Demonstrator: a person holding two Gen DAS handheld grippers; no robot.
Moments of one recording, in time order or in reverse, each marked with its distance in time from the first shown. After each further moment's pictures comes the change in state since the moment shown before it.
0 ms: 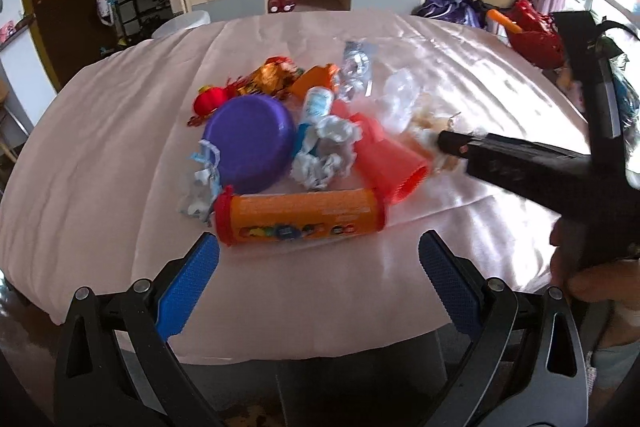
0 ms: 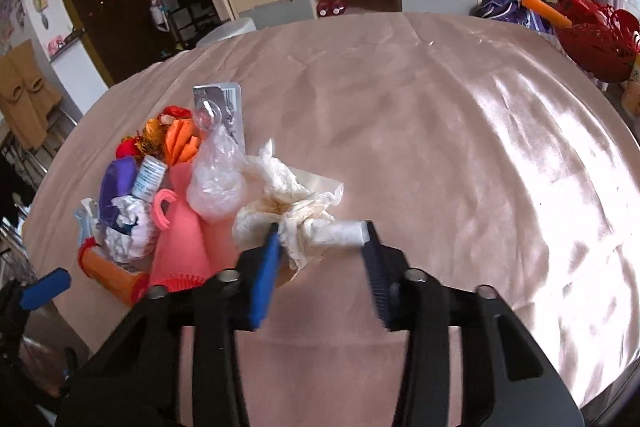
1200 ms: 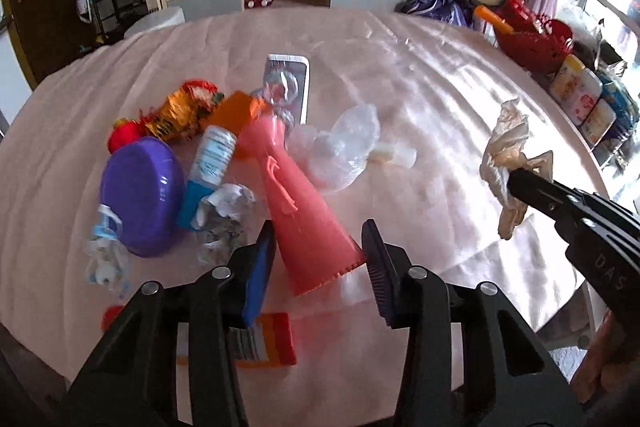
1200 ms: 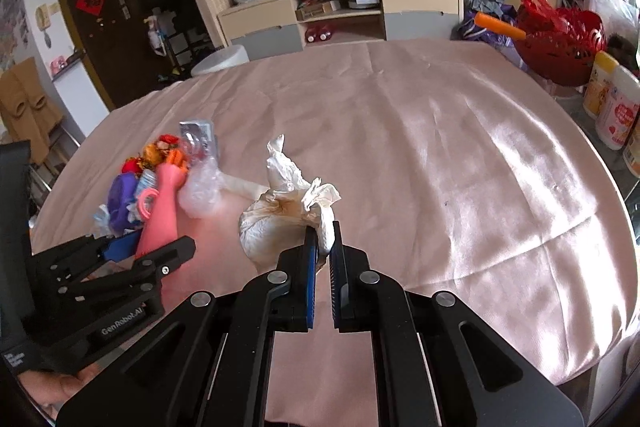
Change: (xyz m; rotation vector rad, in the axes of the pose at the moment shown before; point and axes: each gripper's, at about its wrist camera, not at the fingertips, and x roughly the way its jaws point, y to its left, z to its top) left arm 0.039 -0.044 0.038 -0.004 0.010 -0.060; right arm -0.058 -0.038 -0.003 0.024 -0.089 -0.005
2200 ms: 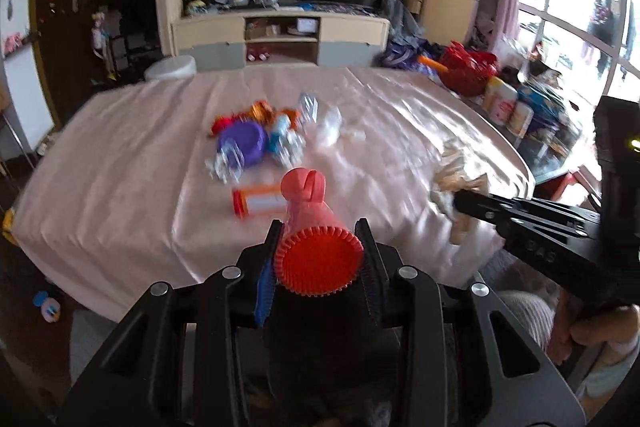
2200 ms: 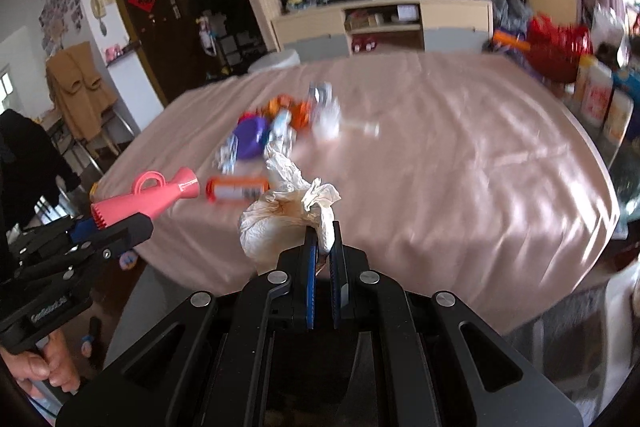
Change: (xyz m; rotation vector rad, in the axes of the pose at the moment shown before) left arm -0.182 0.011 -0.122 0.032 -0.180 -0.061; right arm -0.117 0.058 -0.093 -0.050 -0.018 0.125
